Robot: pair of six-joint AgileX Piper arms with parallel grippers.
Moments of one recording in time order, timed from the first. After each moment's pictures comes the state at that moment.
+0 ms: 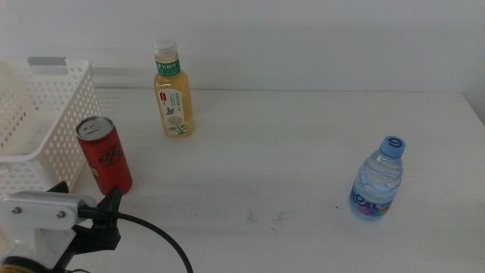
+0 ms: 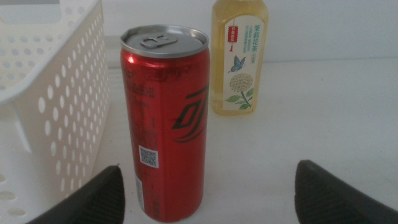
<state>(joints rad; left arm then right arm) -0.33 1.48 0.00 -0.20 -1.20 -0.04 0.04 0.00 0.00 -0.04 0.17 -0.06</state>
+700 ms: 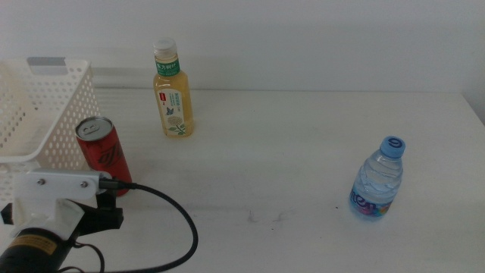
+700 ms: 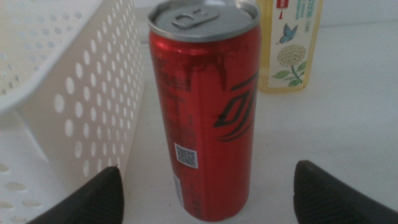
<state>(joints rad) -0.32 1.50 -0.14 -0.35 -0.98 0.12 0.04 0.00 0.00 -0.04 0.17 -0.06</state>
